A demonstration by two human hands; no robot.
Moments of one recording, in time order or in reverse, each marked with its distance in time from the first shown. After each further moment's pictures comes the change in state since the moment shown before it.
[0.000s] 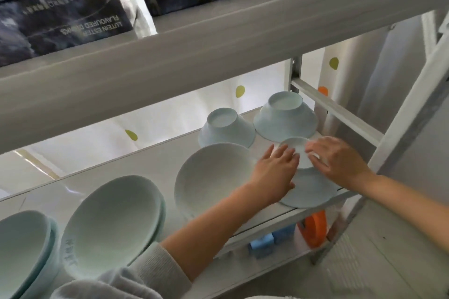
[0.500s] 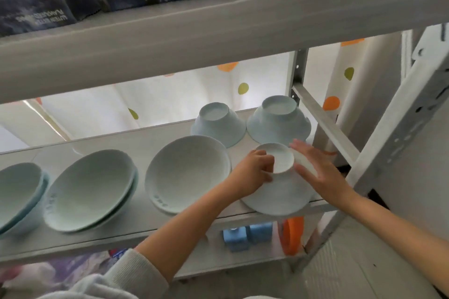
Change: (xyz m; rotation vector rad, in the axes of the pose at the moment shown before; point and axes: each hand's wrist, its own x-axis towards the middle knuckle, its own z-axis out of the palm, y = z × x) left_hand 0.029 0.027 -0.005 -0.670 0.105 -0.375; right_hand -0.014 0.035 -0.020 0.664 -0.186 0.141
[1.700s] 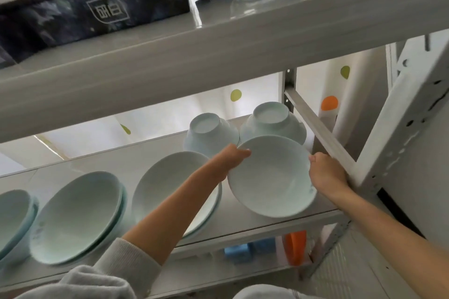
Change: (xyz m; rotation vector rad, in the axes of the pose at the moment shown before) left_hand 0.062 -0.012 -0.032 -0.444 -0.006 -0.671; right_hand 0.043 0.008 -0.015 -0.306 0.078 0.633
